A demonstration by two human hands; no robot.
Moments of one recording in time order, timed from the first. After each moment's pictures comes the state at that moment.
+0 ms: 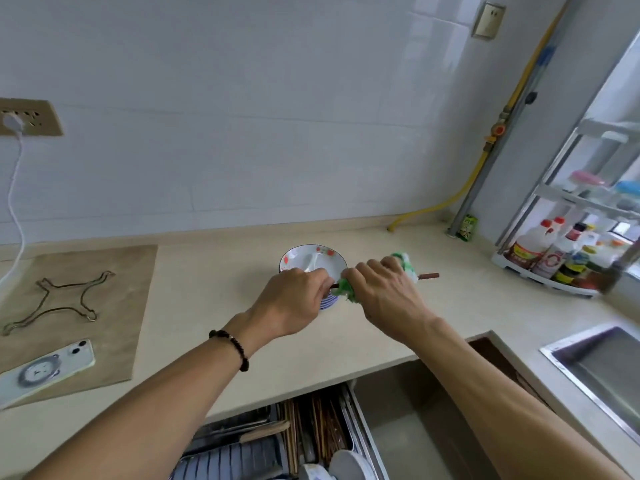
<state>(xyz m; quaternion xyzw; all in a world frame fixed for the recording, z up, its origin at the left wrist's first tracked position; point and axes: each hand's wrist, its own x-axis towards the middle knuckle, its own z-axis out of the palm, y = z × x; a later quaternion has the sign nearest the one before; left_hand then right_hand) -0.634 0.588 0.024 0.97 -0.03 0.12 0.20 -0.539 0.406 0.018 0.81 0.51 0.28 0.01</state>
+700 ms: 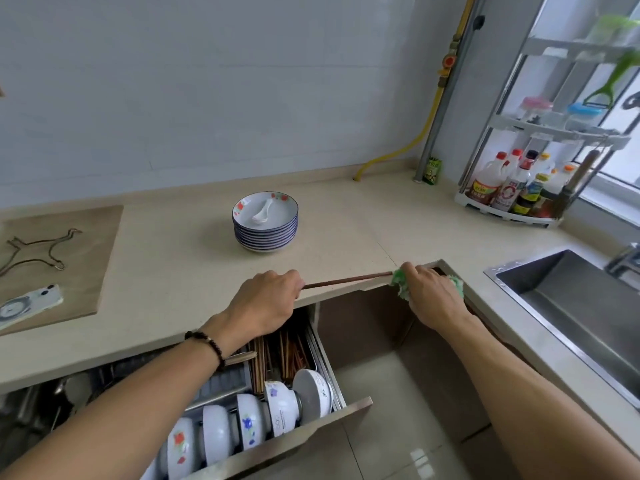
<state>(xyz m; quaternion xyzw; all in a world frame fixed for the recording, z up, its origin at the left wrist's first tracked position) -0.691 0.439 -0.038 0.99 0.02 0.00 0.13 -0.566 0.169 -0.060 0.97 0.25 0.03 -0.02</state>
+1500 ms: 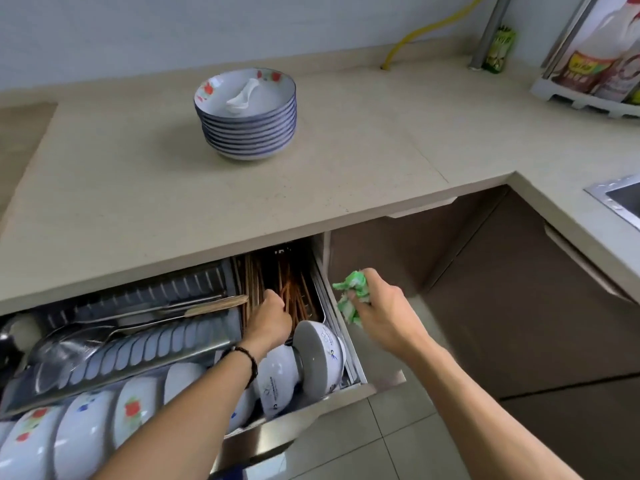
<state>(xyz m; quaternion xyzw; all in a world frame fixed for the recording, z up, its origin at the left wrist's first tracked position) -0.642 0.429 -0.346 0.86 0.35 -0.13 0.35 -0.583 0.240 -0.275 0.90 0.19 -0.19 -0.33</state>
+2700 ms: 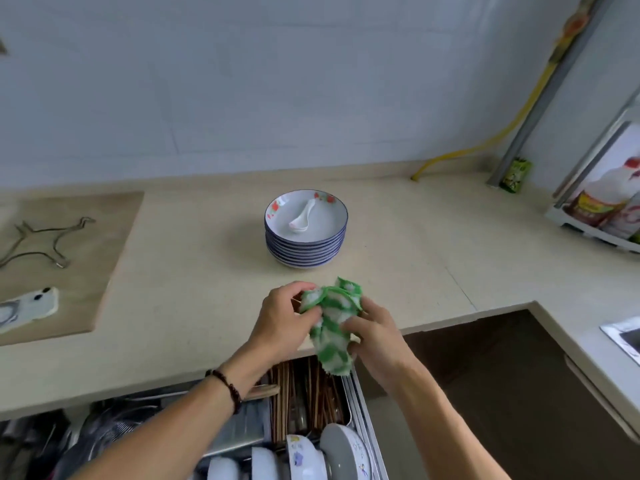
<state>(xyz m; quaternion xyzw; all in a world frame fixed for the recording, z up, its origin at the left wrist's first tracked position) -0.598 0.520 -0.144 0.82 0.22 0.13 0.51 -0.540 0.362 -0.137 0.64 0.08 -0.33 -0.69</state>
